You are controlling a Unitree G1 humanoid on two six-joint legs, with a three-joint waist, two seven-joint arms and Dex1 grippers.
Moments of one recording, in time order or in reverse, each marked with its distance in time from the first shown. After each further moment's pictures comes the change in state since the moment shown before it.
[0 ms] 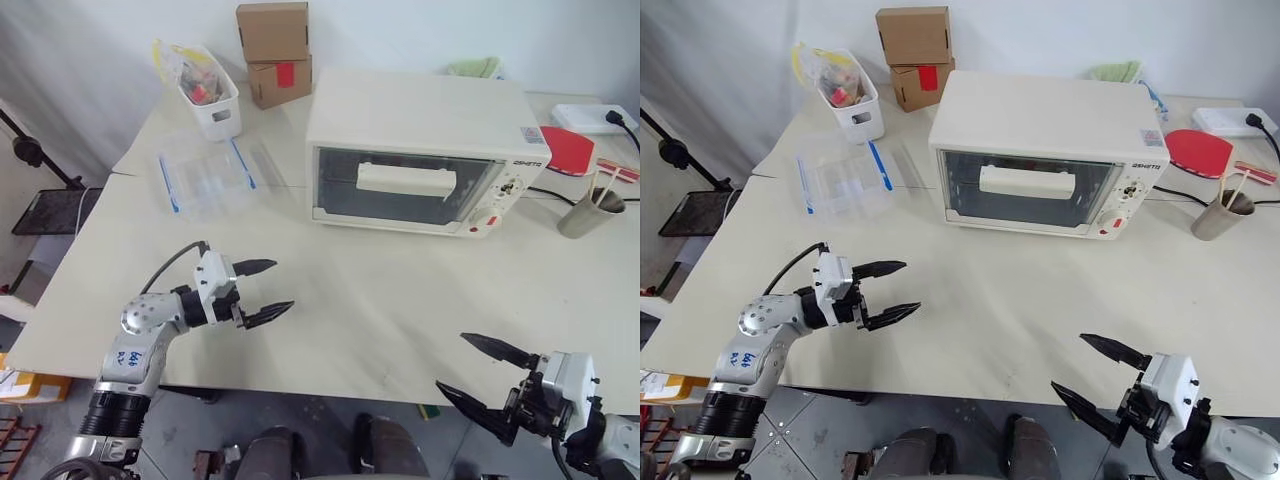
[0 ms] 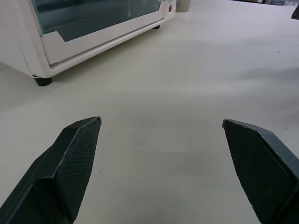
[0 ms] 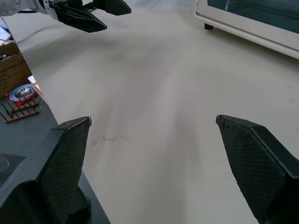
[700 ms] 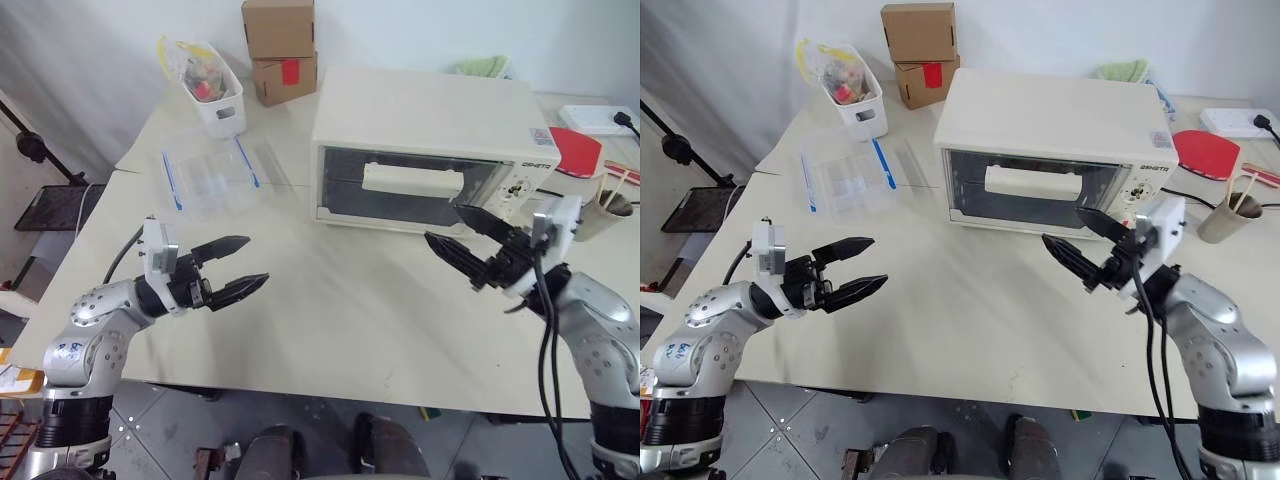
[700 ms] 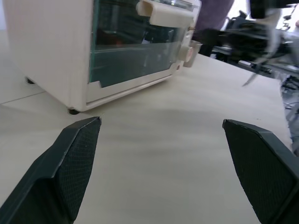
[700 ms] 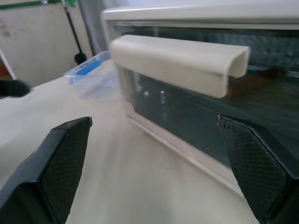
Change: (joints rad) left arm 0.041 0.081 0.196 -0.216 -0.313 0.334 -0.015; right arm -0.824 -0.033 0.097 0.282 0.188 0.424 -0.289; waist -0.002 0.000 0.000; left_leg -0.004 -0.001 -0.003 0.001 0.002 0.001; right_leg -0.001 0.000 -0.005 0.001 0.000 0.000
